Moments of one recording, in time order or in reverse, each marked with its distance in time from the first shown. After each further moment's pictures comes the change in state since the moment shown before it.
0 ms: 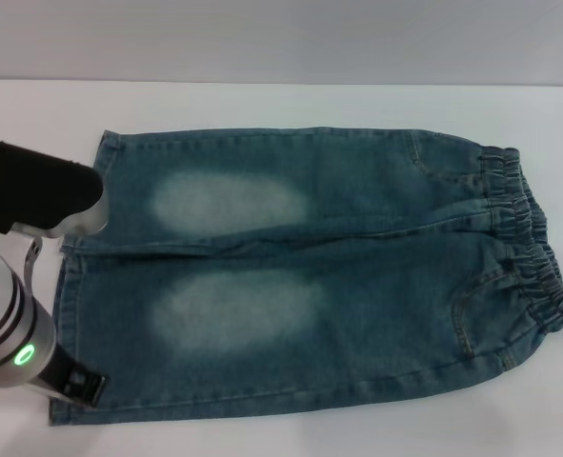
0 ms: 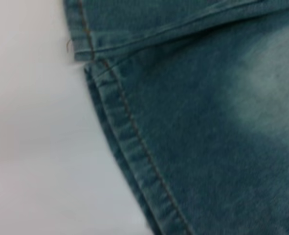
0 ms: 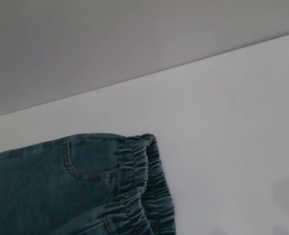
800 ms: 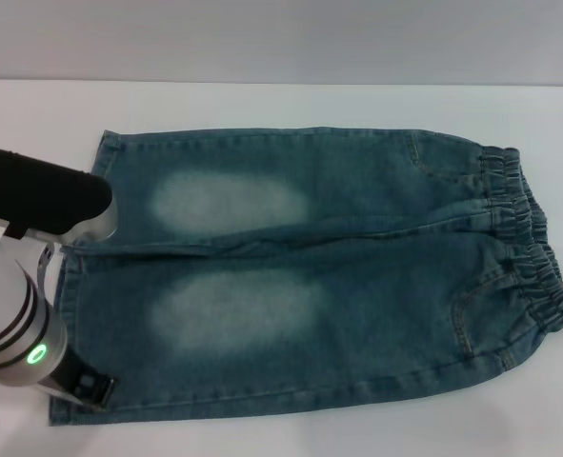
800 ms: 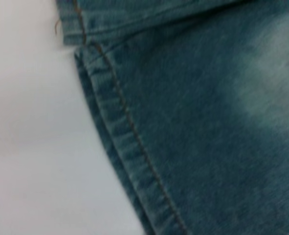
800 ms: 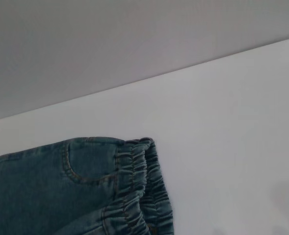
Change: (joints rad) left arm -0.019 0.000 -0.008 -0.103 -0.028 0.061 0.019; right arm 0.000 -0.002 0.005 -0.007 -0.001 0.000 0.000
